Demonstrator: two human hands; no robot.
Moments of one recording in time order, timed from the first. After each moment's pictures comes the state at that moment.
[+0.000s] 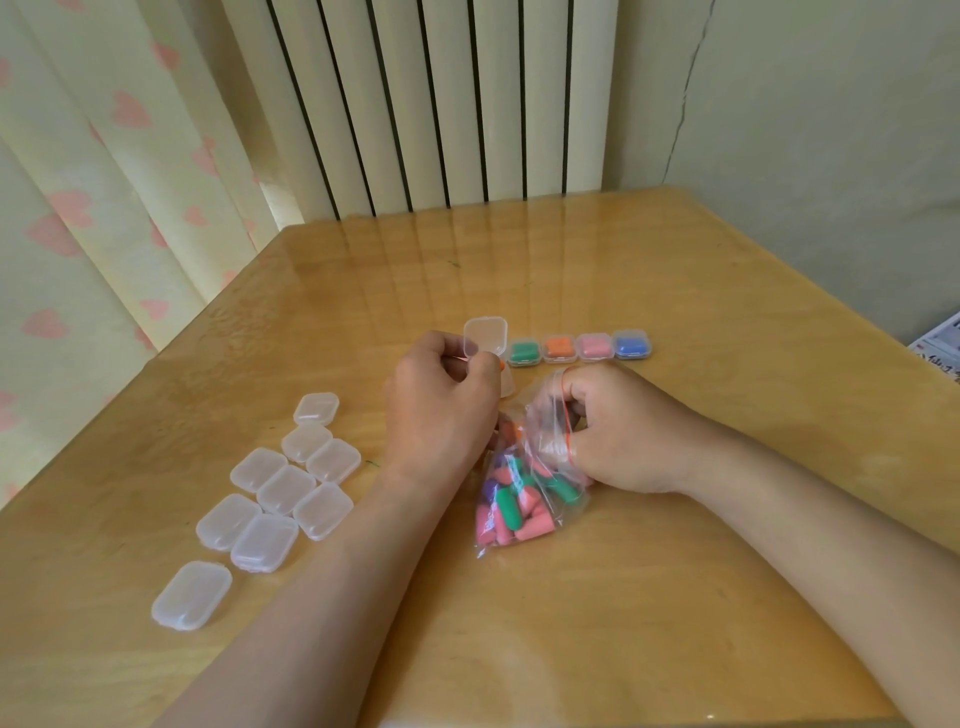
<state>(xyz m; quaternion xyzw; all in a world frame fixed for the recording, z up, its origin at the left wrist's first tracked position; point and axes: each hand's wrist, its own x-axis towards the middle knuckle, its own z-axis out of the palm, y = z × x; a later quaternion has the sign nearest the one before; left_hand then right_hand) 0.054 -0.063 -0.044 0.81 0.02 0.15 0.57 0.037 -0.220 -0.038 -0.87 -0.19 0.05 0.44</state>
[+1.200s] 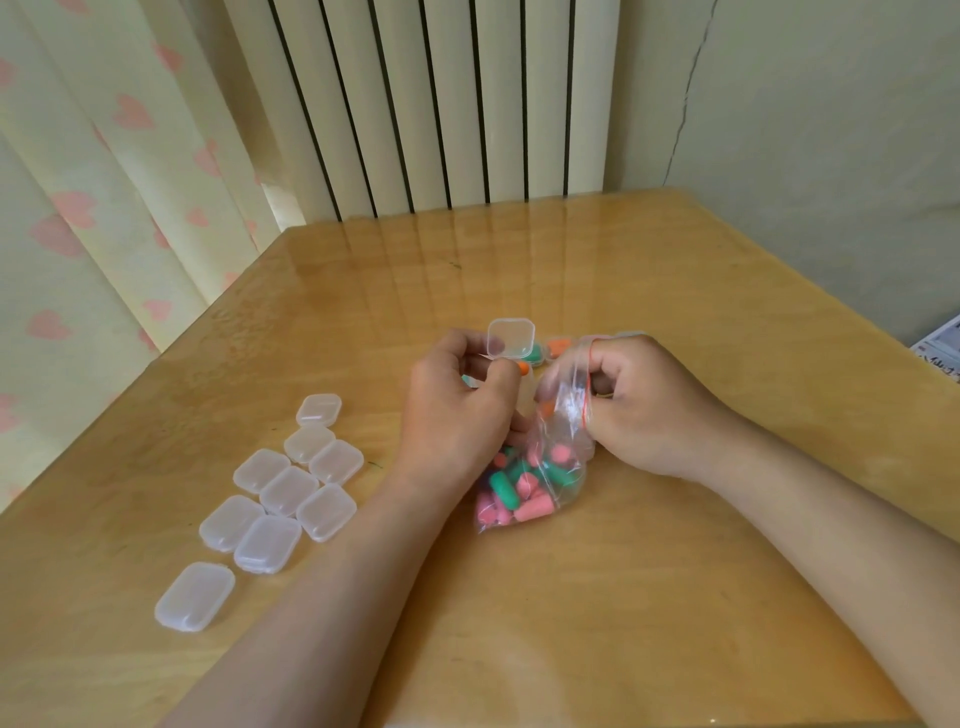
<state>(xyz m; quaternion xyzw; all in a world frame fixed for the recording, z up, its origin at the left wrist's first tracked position) 0.045 -0.067 -0.039 0.77 -0.02 0.10 0.64 0.042 -0.226 -0.038 -0.84 -0.18 -0.07 0.51</state>
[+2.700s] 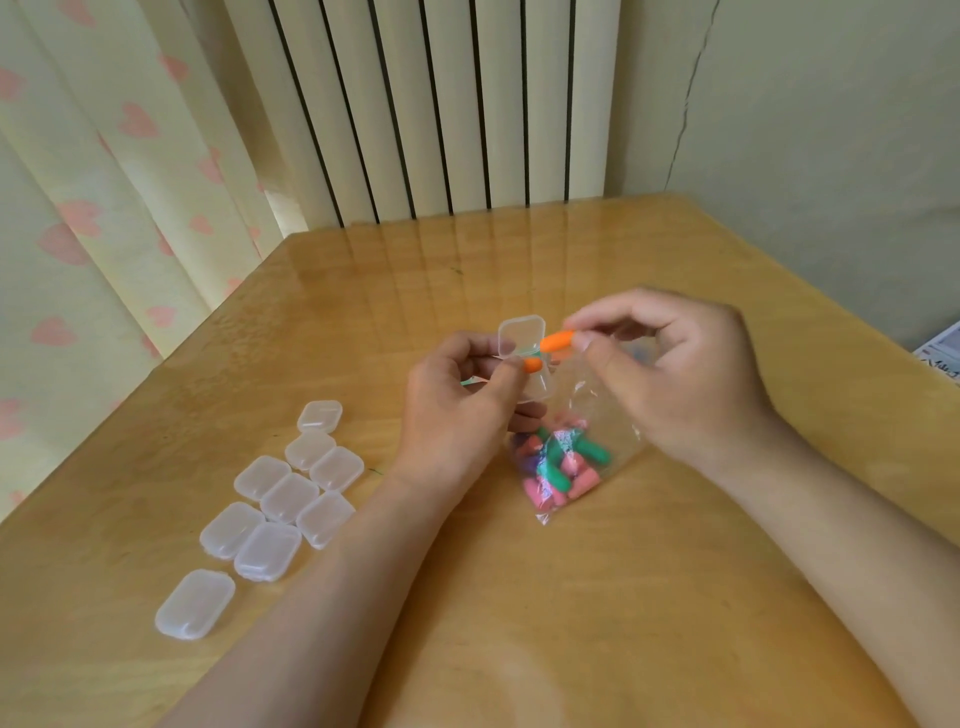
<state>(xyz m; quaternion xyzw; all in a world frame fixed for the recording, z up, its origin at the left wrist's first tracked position) 0.049 -0.069 -0.039 0.71 -0.03 0.07 0.70 0.038 -0.233 -0.027 -0.79 -0.19 -0.32 0.49</state>
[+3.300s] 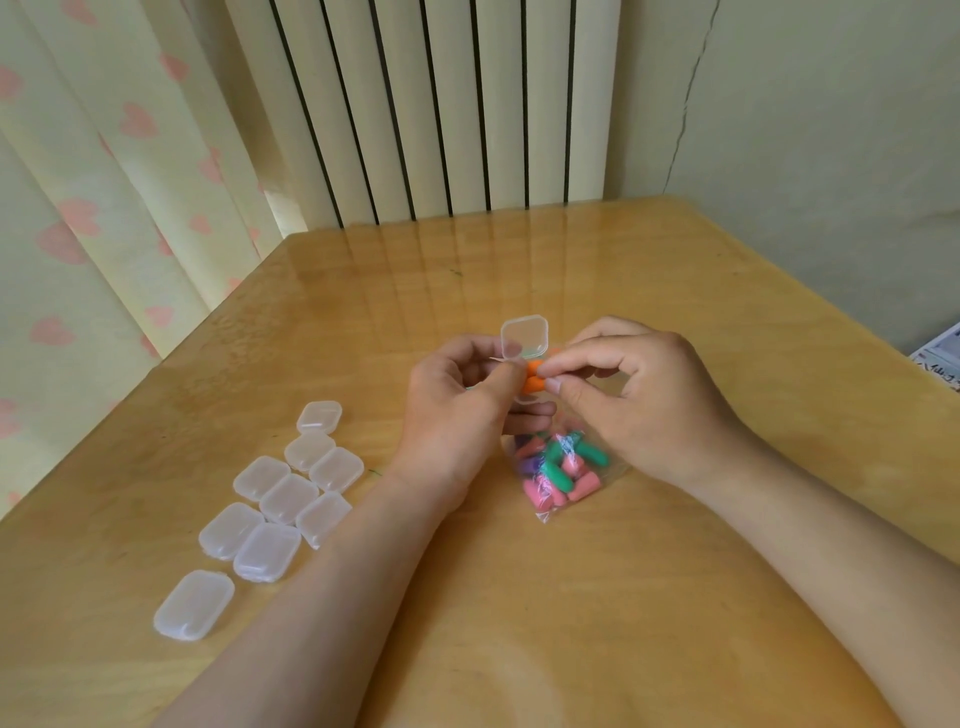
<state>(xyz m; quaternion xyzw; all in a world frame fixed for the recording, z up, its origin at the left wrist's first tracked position) 0.050 -0.064 -0.039 0.66 -0.06 0.02 0.75 0.046 -0.228 -0.043 -0.83 -0.21 -0.25 0.45</state>
